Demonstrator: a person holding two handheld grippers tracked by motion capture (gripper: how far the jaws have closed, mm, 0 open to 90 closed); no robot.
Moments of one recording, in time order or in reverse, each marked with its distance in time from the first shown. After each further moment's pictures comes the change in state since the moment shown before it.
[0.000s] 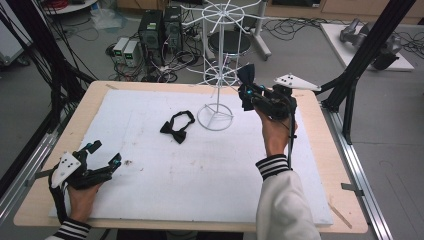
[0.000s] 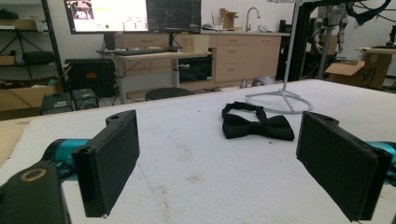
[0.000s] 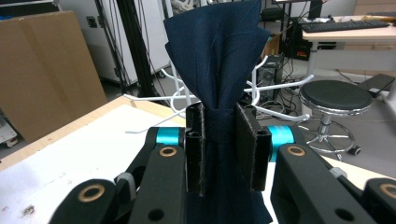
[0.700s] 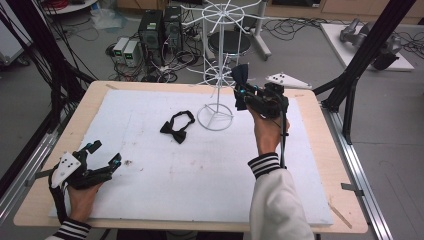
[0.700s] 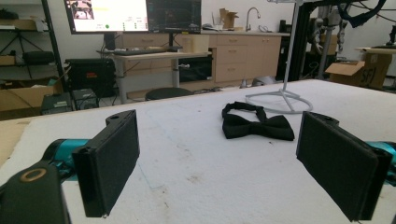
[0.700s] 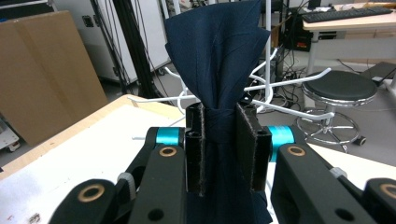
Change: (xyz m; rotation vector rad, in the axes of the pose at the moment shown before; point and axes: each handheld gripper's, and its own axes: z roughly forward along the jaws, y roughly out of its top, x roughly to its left) left arm 0.000 0.000 0.000 -0.001 0.000 0.000; right arm 0.011 0.001 0.014 0.025 -0.012 0.041
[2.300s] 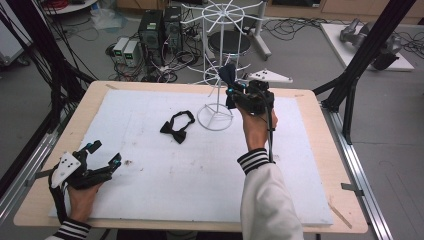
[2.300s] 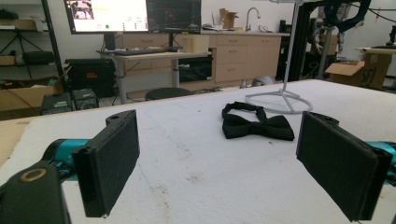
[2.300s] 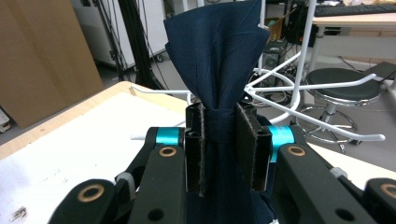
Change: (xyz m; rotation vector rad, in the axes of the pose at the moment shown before) left arm 0.000 0.000 0.000 0.002 0.001 0.001; right arm 0.013 0.001 0.030 0.051 -0.002 -0.070
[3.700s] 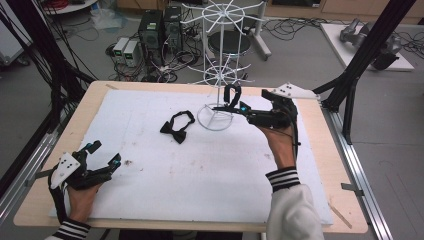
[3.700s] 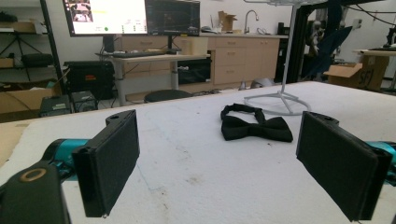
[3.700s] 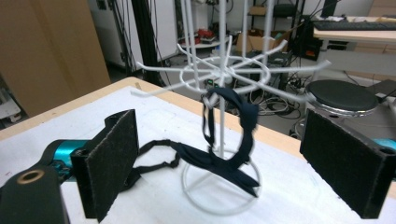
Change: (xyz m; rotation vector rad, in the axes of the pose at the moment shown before) left arm 0.000 0.000 -0.001 -0.011 -0.006 -0.001; right arm -0.027 -0.029 -0.055 -0.052 0.039 -0.047
